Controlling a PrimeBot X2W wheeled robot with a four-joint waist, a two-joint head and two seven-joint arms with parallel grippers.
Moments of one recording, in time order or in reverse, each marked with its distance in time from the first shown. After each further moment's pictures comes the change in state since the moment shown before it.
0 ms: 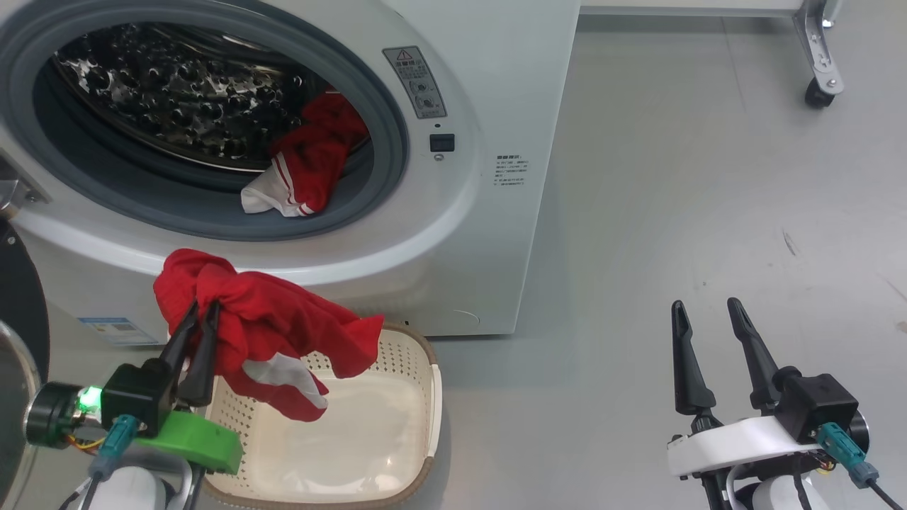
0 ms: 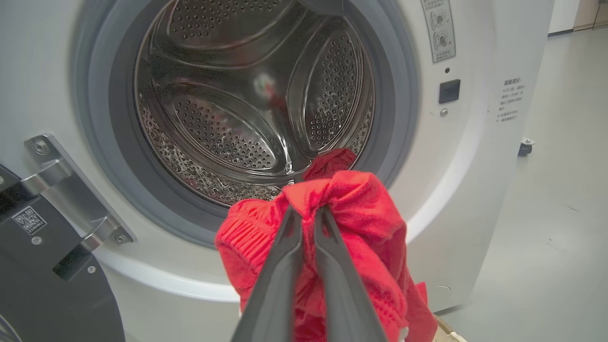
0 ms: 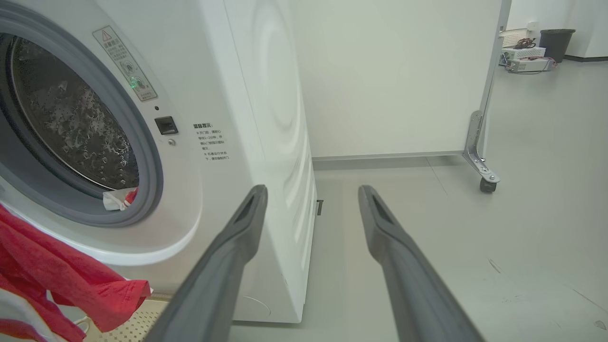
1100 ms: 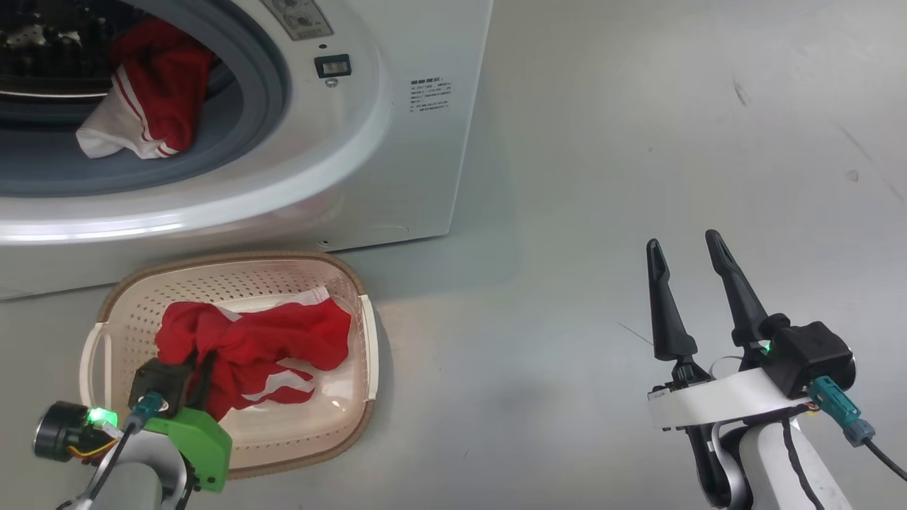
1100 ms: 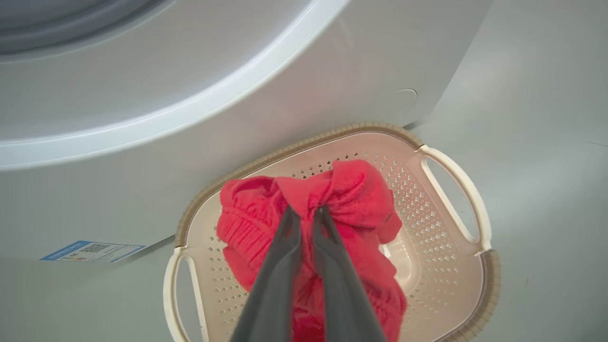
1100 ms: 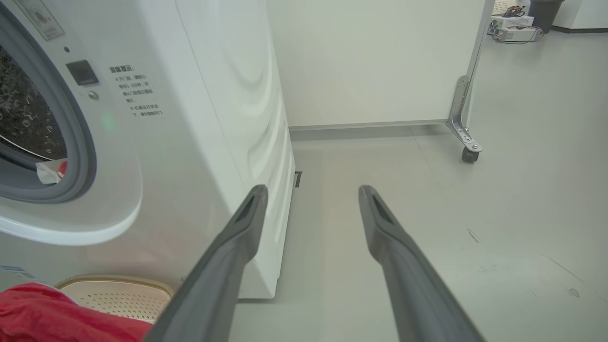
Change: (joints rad) left arm -0.135 0.044 -0.078 0.429 0.051 -0.003 0.059; right arm -0.116 0.000 0.044 -0.046 -0.026 -0.002 0.000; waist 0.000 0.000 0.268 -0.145
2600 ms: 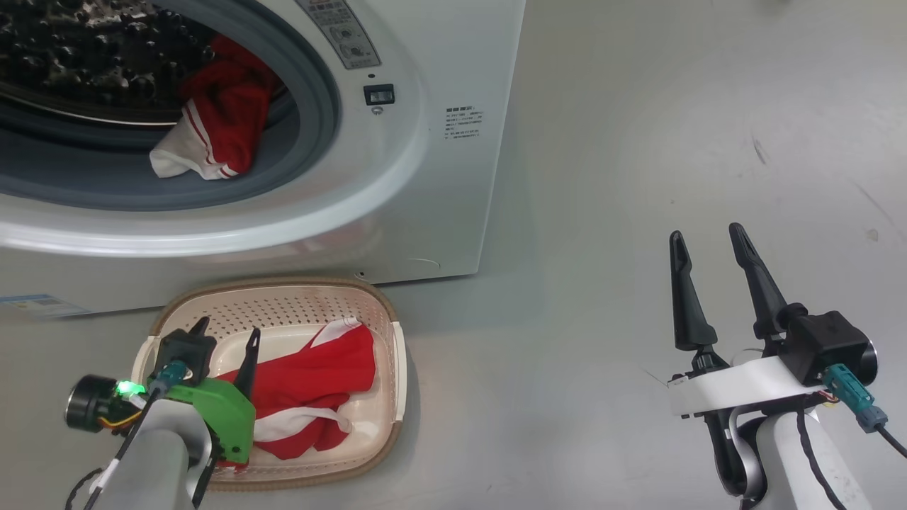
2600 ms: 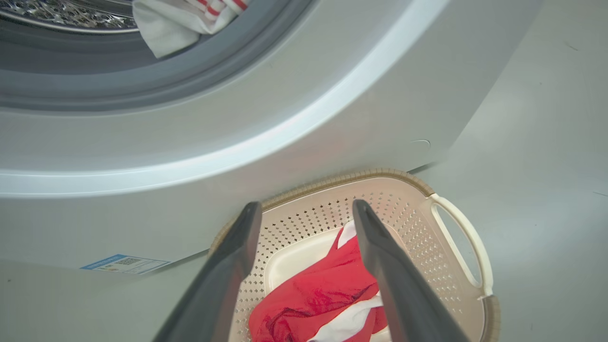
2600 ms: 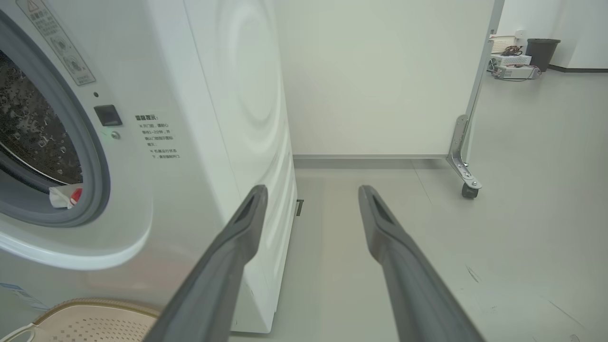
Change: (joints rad) left arm -0.164 -0.062 -0.041 0.238 -0.016 0.000 -0.052; right arm -0.031 -0.002 -0.061 0.049 -0.035 -0.007 0.000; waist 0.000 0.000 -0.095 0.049
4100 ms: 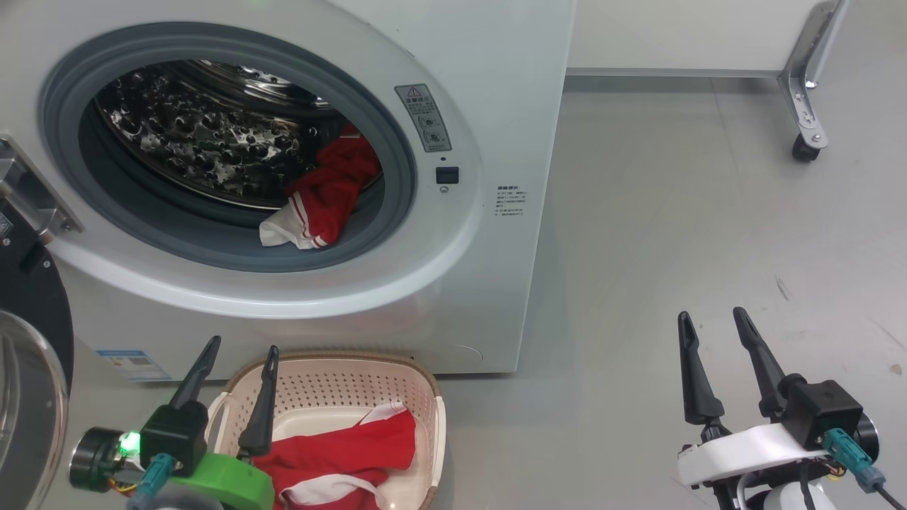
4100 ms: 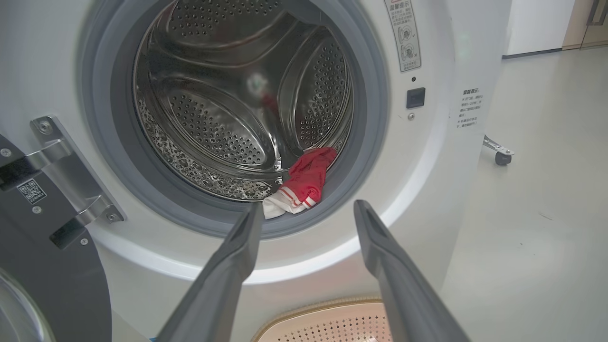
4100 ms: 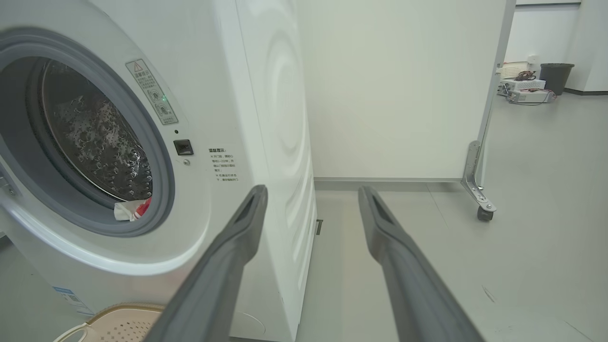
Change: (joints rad) left arm 0.387 -0.038 0.098 -0.655 -0.034 0.006 -0.003; right arm 0.160 0.003 -0.027 0.026 0.021 0.026 0.000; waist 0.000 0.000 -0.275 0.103
